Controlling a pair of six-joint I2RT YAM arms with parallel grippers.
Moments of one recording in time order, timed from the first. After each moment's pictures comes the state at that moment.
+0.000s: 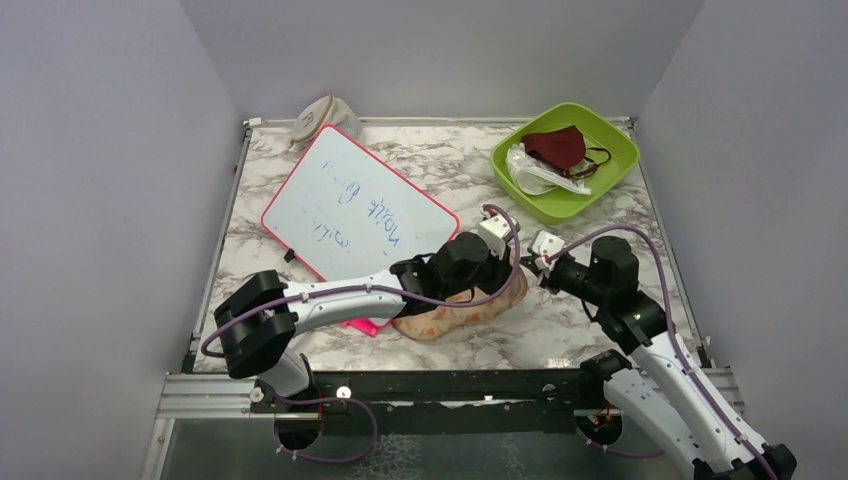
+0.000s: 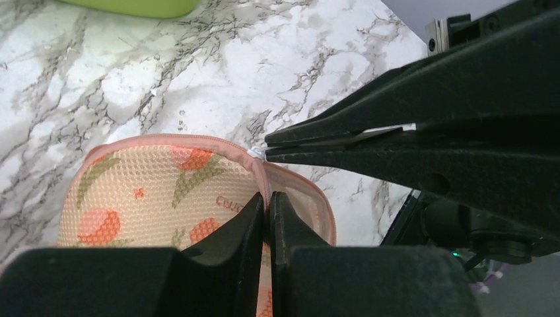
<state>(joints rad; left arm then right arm) -1.14 1.56 1.04 0.13 -0.12 -0.42 0.39 0.61 0.54 -0.30 -0.46 -0.58</state>
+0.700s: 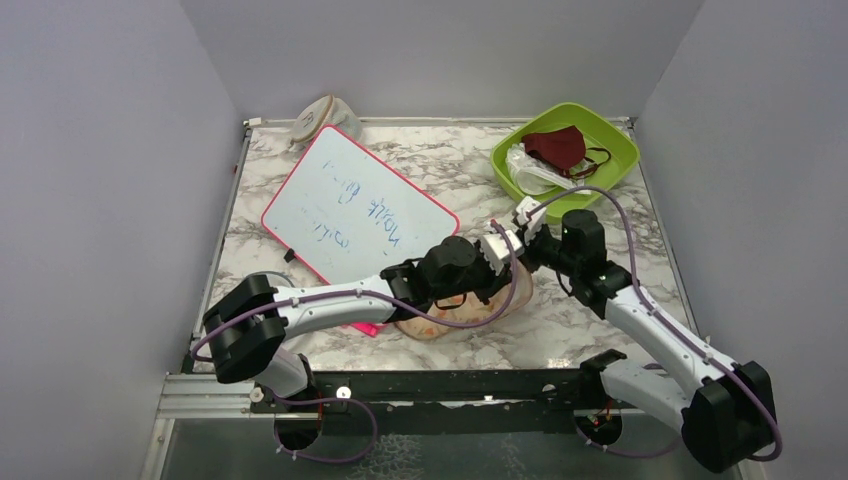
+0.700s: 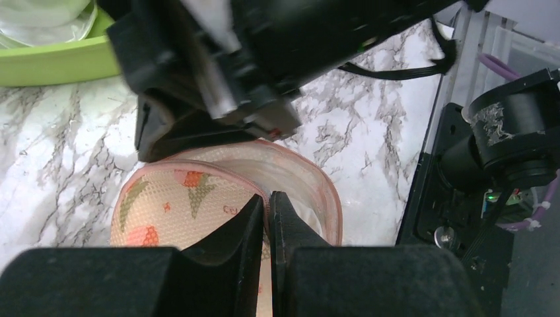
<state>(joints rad) -1.14 1.50 0.95 0.26 0.06 -0.13 0.39 0.95 0.59 -0.09 -0.36 -0.37</state>
